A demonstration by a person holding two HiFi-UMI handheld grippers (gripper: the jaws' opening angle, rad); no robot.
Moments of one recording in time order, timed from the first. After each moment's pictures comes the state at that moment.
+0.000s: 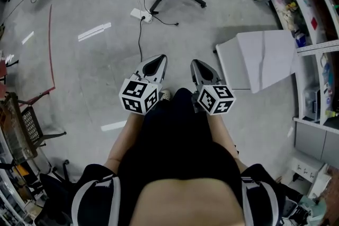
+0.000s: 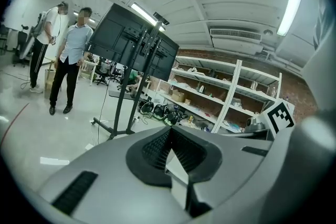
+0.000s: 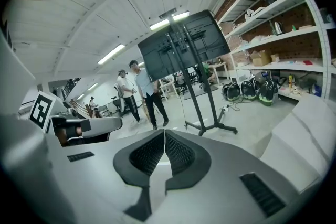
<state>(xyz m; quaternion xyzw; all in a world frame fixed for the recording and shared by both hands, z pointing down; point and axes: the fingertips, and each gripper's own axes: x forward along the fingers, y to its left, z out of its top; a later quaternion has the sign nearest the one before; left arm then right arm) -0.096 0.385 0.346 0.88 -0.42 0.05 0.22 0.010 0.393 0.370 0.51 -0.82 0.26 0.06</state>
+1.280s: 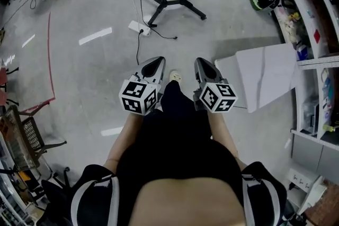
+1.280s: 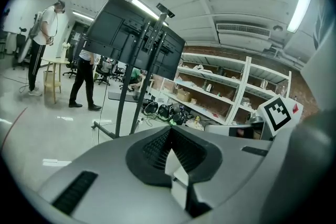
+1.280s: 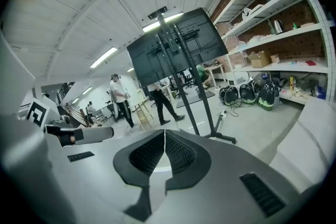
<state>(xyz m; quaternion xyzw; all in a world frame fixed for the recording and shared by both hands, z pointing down) -0.068 0.249 0.349 0.87 -0.43 0.07 0.23 0.059 0.241 0.363 0.53 -0.80 0.26 0.05</state>
